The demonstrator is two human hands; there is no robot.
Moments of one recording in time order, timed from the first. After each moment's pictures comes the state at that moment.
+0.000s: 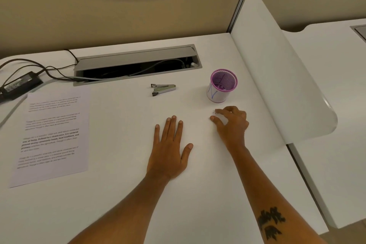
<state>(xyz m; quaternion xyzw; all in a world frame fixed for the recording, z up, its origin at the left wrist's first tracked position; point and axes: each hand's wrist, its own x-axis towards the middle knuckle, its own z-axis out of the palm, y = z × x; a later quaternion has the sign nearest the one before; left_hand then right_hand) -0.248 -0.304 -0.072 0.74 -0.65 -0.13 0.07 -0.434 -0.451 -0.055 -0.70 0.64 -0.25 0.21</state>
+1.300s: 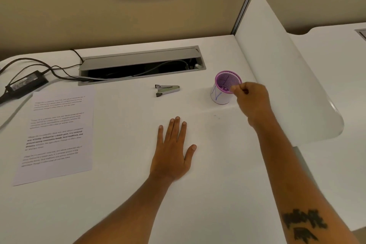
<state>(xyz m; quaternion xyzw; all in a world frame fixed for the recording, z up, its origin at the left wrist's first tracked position) -0.248 -0.302 -0.069 0.74 -0.66 -0.14 0.08 -0.422 -0.503 0.061 -0.61 0.65 -0.29 0.35</state>
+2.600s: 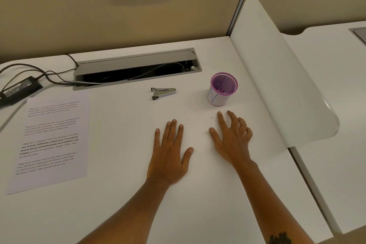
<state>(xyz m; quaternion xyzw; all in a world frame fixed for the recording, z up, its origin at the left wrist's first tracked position) -0.247 -0.304 -0.073 0.74 -0.66 -0.13 0.08 -0.447 -0.423 -0.052 -0.78 0.62 0.01 0.10</state>
